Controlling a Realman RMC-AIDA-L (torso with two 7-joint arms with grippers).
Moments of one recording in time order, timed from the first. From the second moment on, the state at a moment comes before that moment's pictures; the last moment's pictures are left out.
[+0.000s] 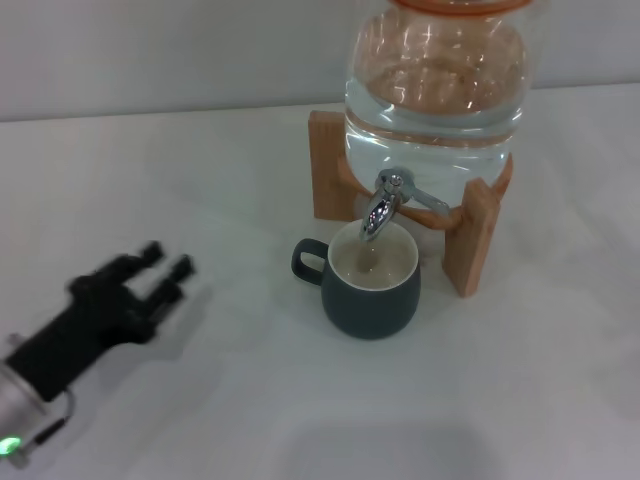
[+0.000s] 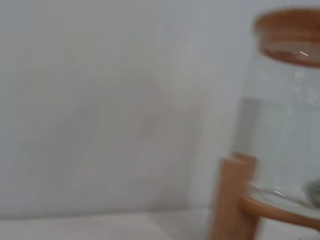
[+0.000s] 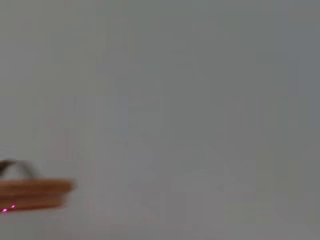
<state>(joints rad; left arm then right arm) -0.44 -2.08 0.35 0.06 -1.37 -1.40 2.40 0.17 1.95 -0.27 -0.60 1.72 1.68 -2.06</state>
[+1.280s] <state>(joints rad) -0.33 -2.08 0.35 0.14 -1.72 -1.40 2.35 0.26 2.00 -0.94 -0.95 1.59 1.69 -1.67</state>
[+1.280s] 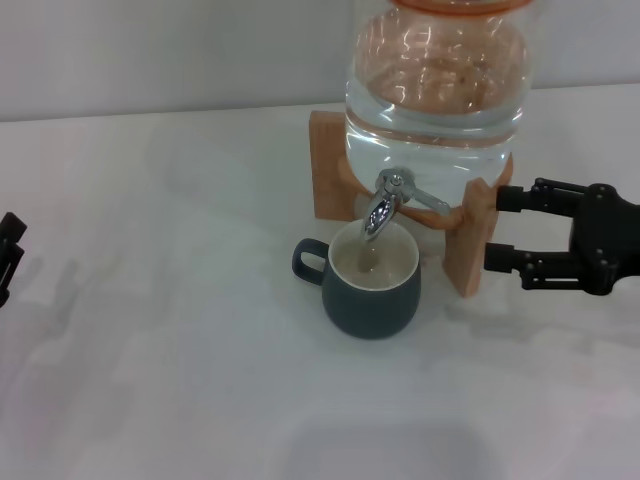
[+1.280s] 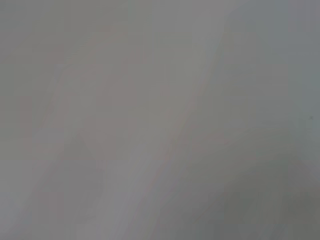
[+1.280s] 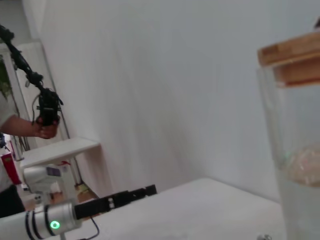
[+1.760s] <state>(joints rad) -0.32 -2.09 0.36 0.14 -1.72 -1.41 2.35 0.28 2.00 -1.02 -0.94 1.58 1.61 -1.62</state>
